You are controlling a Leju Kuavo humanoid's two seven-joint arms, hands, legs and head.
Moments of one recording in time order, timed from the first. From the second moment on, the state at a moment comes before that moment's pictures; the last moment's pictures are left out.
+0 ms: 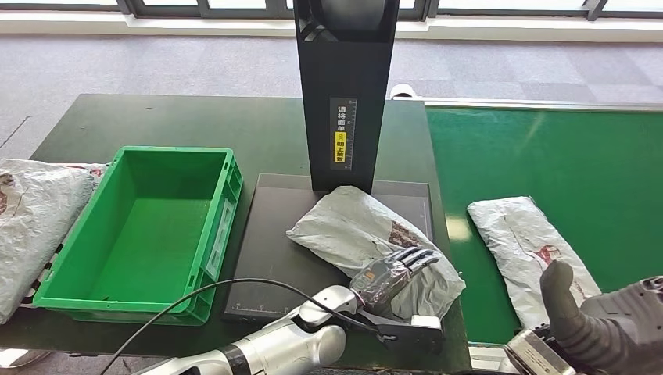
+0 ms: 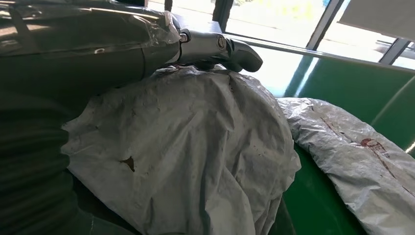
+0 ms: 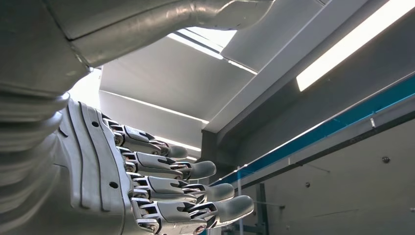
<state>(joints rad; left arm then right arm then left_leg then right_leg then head) -0.61 -0.38 -1.17 -0.52 -0.39 0.28 -0.08 0.09 0.33 -0.03 -1.99 0.65 -0.70 -0.70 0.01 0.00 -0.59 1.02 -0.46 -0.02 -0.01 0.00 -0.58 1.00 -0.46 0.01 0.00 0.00</state>
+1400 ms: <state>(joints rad) -0.61 -0.37 -0.89 -0.69 -1.18 0.70 0.07 0.14 0.33 -0.09 -2.06 0.62 -0.70 -0.70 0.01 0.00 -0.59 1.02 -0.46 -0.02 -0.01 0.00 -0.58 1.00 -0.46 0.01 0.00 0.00</state>
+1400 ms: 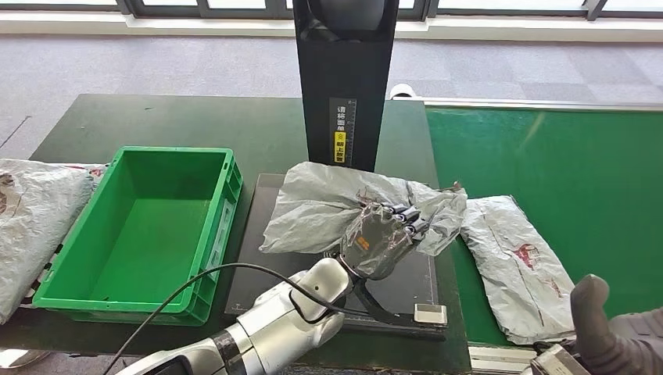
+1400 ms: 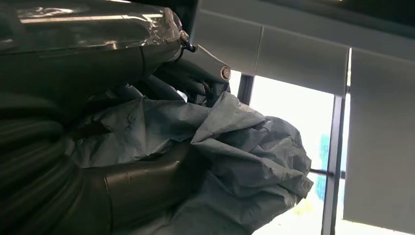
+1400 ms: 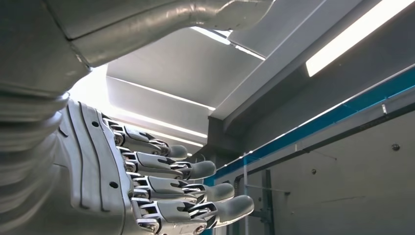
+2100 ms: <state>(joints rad) -0.40 -0.37 -0.43 -1.23 -1.32 0.70 -0.11 0.14 0.33 -0.10 -2.06 0.65 -0.70 -0.70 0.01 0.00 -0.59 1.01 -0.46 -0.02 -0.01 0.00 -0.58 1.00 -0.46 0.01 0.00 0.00</state>
